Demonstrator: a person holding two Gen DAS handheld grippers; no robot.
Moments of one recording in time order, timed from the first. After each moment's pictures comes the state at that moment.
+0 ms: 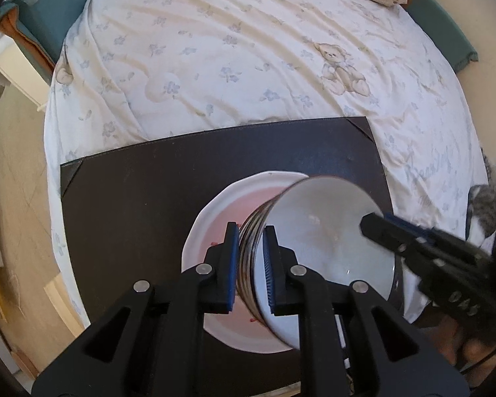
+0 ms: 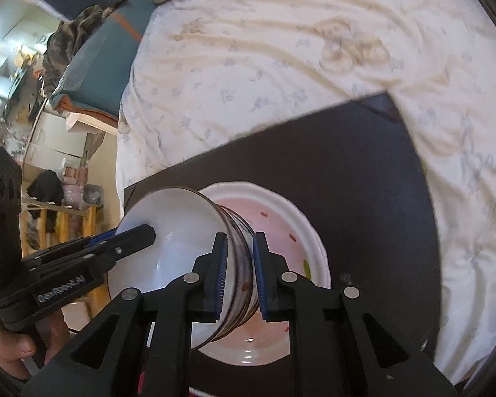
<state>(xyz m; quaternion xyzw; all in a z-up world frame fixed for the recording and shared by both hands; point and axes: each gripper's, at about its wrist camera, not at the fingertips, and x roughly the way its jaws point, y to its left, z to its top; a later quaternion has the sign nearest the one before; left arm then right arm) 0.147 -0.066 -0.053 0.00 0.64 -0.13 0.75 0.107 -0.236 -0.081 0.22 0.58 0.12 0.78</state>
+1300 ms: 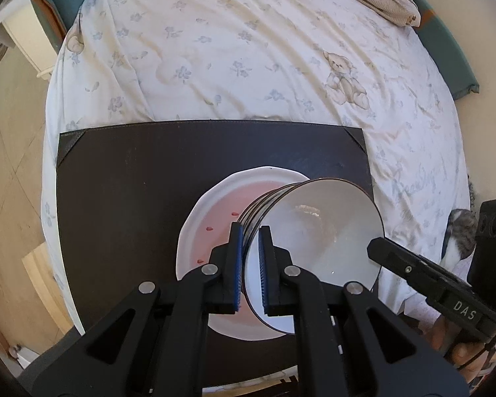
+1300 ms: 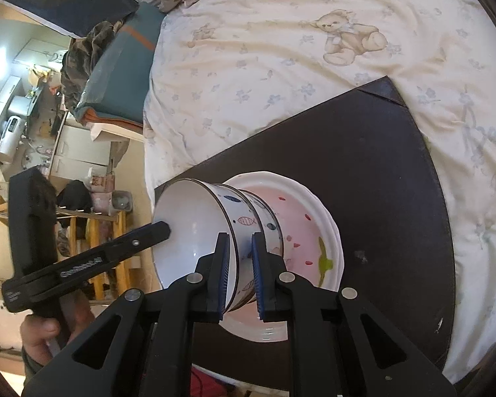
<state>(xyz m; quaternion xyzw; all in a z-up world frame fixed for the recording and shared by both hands) 0.150 -0.046 -0.046 -0.08 0.66 -0.12 0.74 0.092 -0.258 -0.076 0.30 0.58 0.15 0.74</state>
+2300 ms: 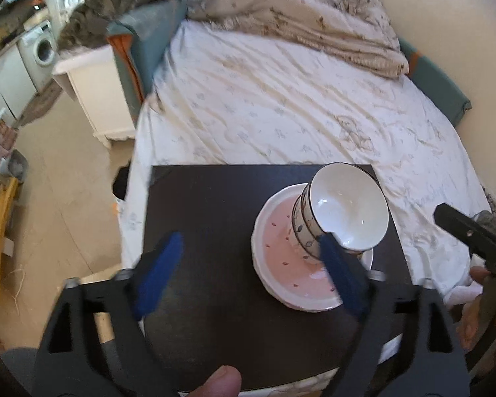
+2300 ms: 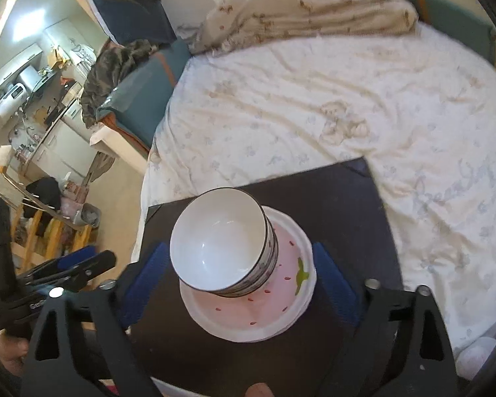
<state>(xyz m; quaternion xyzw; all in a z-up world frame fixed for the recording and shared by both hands) 0.024 0.015 0.026 -0.02 0.48 -0.06 0.88 0.011 -0.231 0.005 0.16 0.44 0.10 0.88</state>
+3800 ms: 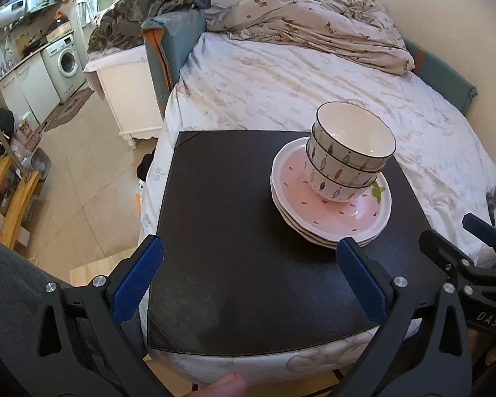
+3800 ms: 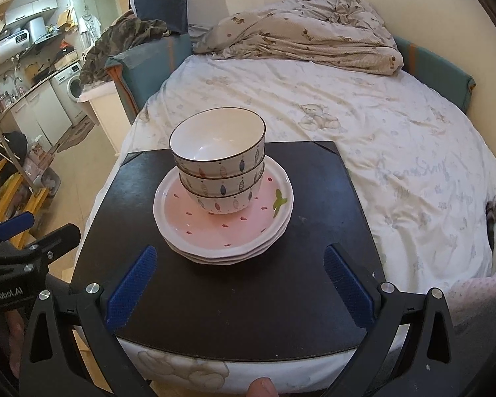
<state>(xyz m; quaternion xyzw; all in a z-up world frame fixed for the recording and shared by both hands) -0.073 0.017 -0.018 0.00 0.45 -0.02 0.89 -0.106 -0.180 -0.043 0.04 0.41 0.05 0.91</state>
